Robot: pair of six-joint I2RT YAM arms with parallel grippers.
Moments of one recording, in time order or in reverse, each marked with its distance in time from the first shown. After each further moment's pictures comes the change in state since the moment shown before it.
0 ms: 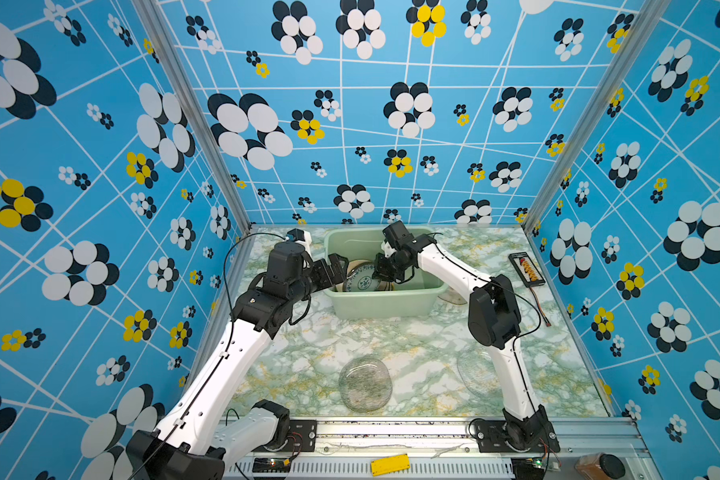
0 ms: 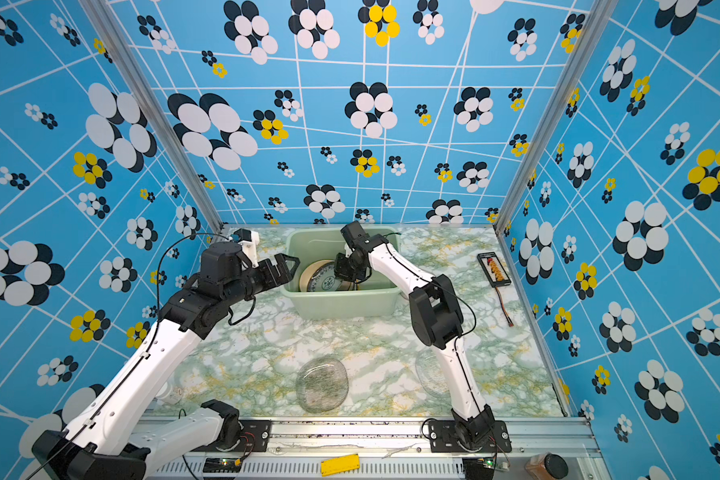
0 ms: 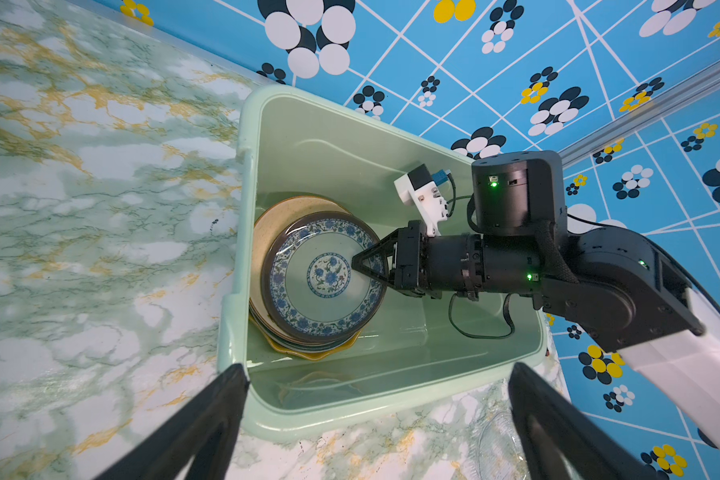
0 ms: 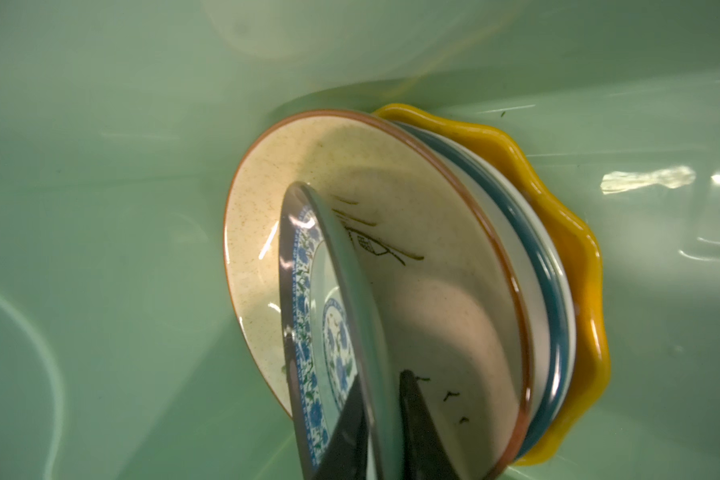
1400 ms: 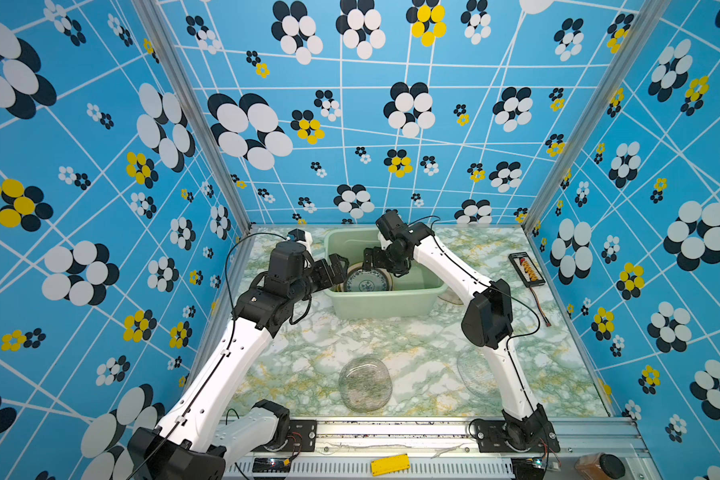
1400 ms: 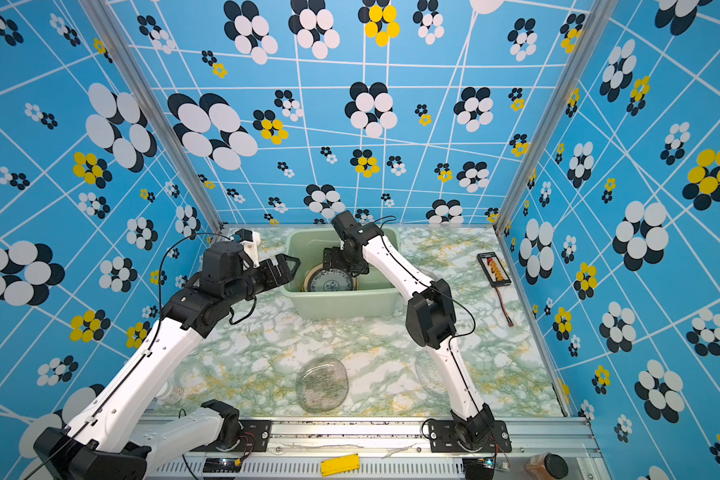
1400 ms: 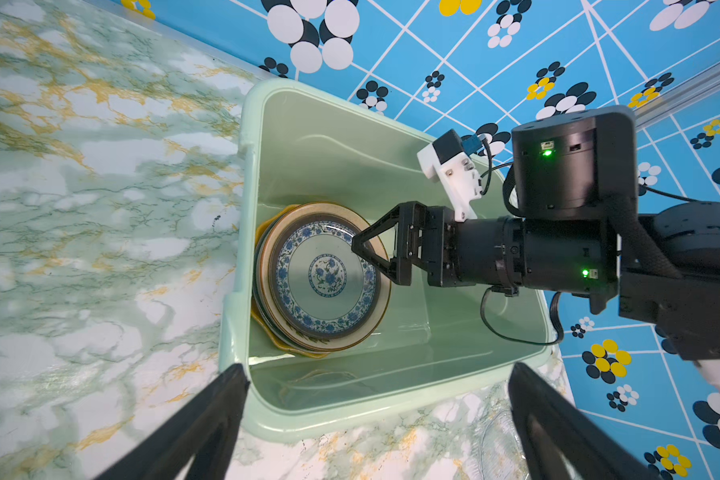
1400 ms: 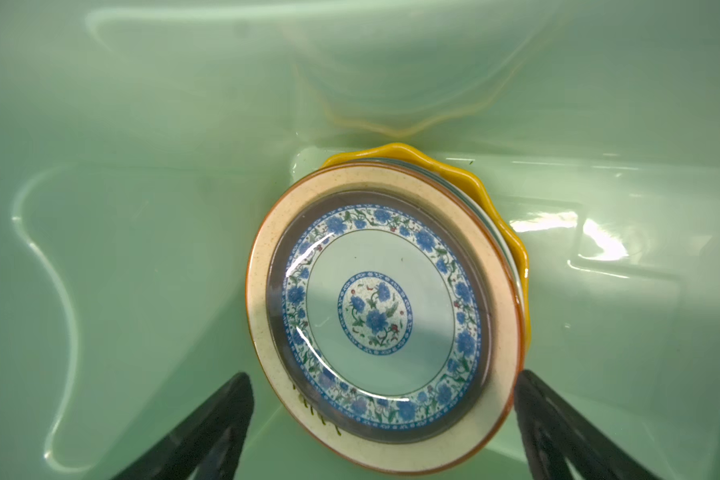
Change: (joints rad) left arm 0.000 0.006 0.001 -0.010 -0.001 0.001; right arm 0.046 0.045 0.301 -0.282 0.212 -0.159
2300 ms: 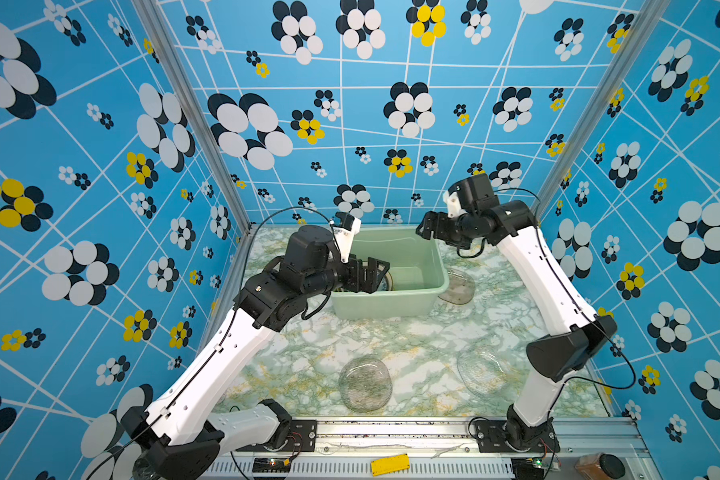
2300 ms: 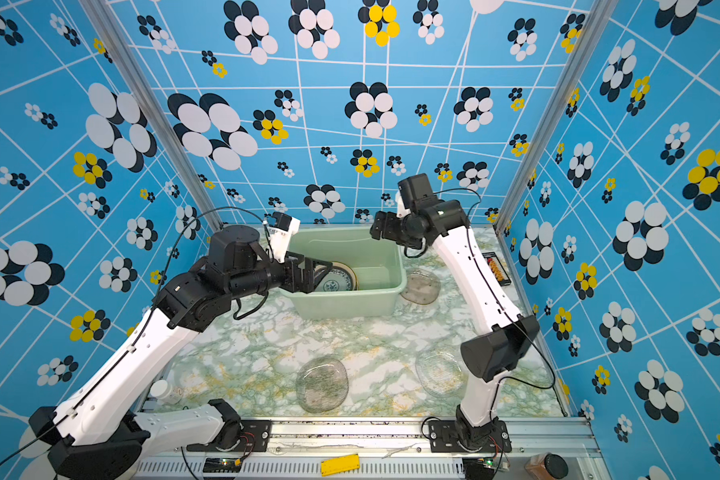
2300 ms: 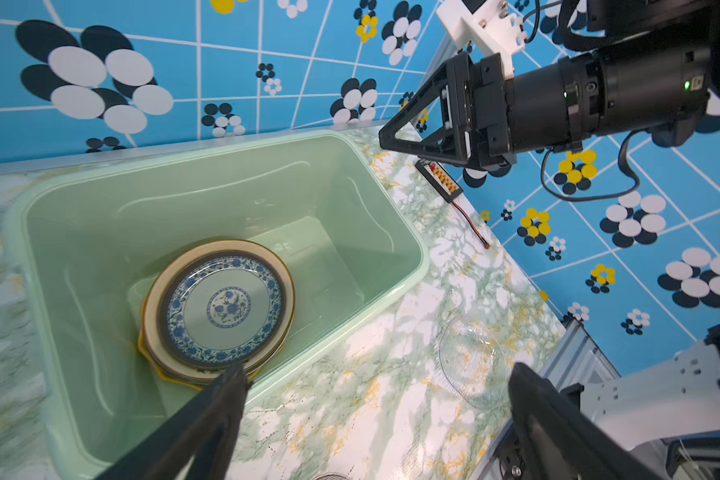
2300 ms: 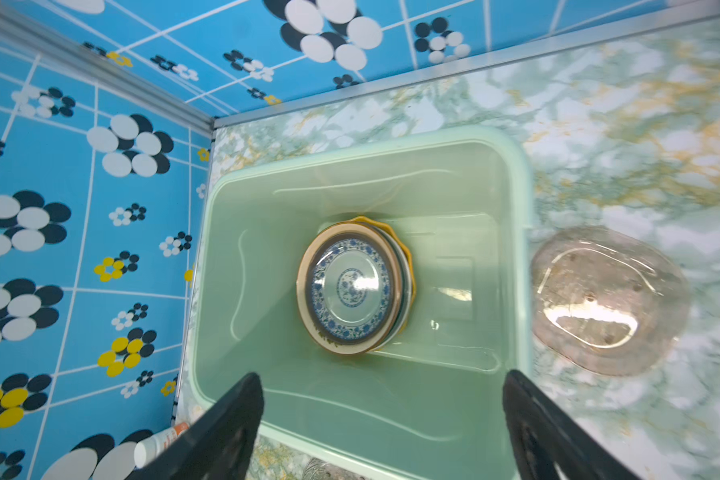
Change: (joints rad) left arm -0.328 0.123 0.369 -0.192 0.032 0.291; right arm -0.268 -0.612 -0.345 0.000 -0.036 -0.015
